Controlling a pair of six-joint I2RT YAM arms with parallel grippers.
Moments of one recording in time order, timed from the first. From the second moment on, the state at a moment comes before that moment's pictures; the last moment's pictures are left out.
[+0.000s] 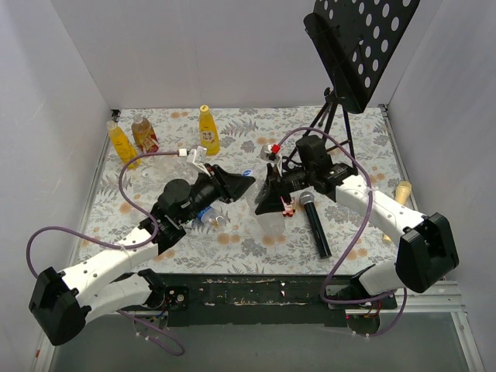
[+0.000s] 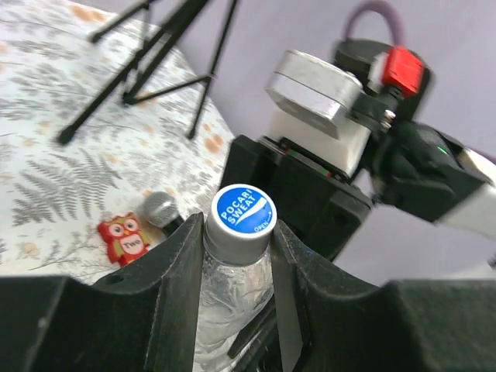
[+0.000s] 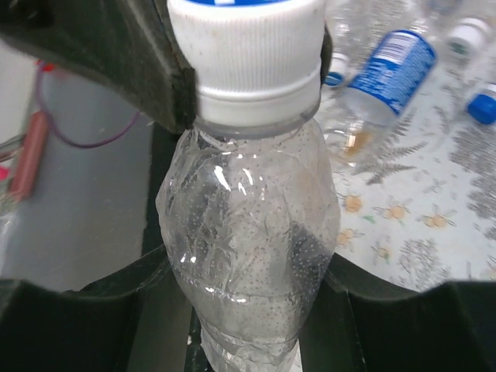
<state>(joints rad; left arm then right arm) -0.74 0.97 0.65 0.40 0.16 -0.78 0.59 1.42 1.06 -0.31 -1.15 -0.13</state>
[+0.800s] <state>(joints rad) -0.86 1.01 0.72 0.33 -0.22 -0.82 0.56 1.39 1.02 -0.28 -0.91 -0.18</state>
